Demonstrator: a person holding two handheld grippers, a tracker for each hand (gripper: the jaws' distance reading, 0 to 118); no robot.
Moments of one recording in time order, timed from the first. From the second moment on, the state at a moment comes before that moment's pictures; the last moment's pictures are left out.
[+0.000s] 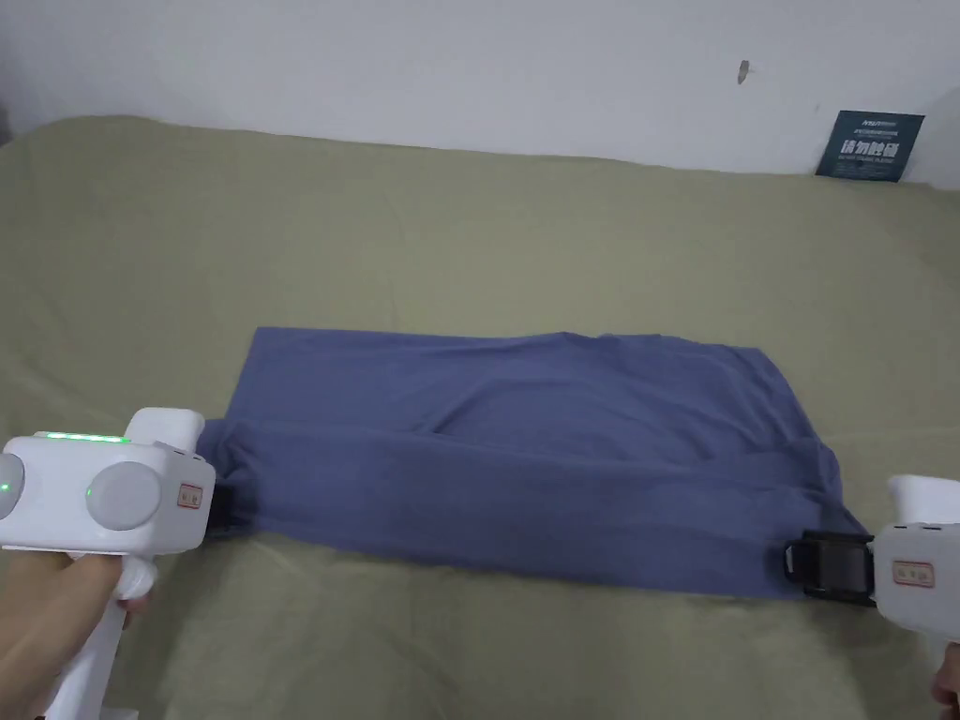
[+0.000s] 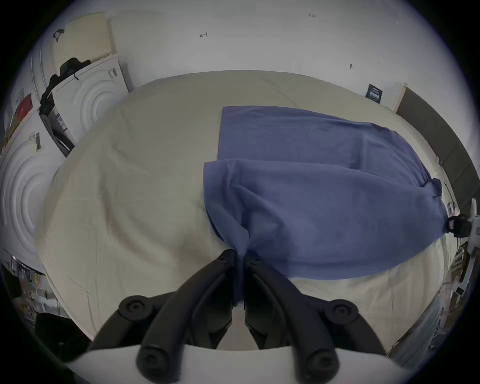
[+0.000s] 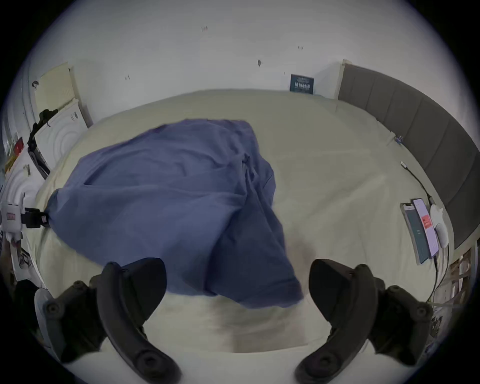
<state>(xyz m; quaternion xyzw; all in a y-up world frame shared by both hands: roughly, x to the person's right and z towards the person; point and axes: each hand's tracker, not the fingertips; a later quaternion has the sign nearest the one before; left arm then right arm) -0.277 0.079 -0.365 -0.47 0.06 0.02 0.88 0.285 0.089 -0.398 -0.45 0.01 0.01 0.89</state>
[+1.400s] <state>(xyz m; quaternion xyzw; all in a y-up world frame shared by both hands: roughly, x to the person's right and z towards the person) -0.280 0.149 -0.323 -0.40 0.06 0.01 0.92 0.258 0.160 -0.320 -0.34 0.02 0.04 0.94</state>
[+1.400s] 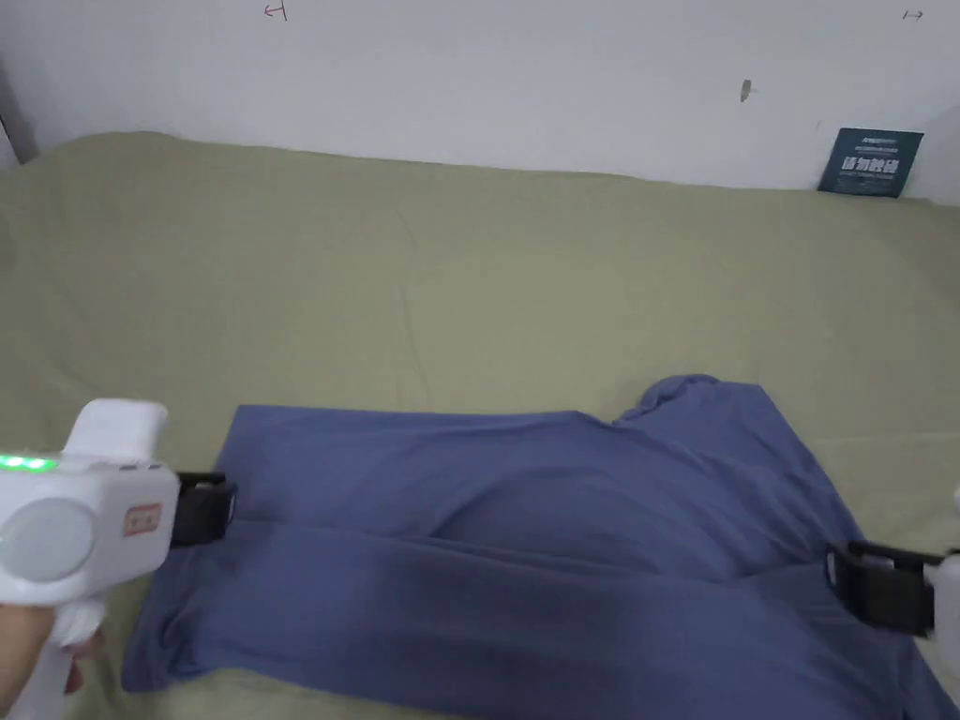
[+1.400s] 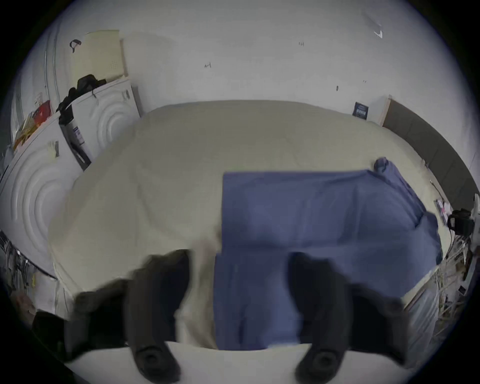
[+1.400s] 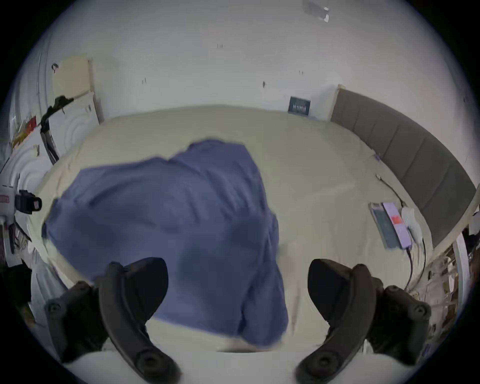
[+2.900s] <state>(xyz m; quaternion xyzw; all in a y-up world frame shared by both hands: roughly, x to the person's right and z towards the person) -0.289 0.095 -0.499 -0.49 0.06 0.02 0.87 0.286 0.098 -0.539 -0.45 0.01 0.02 0.89</state>
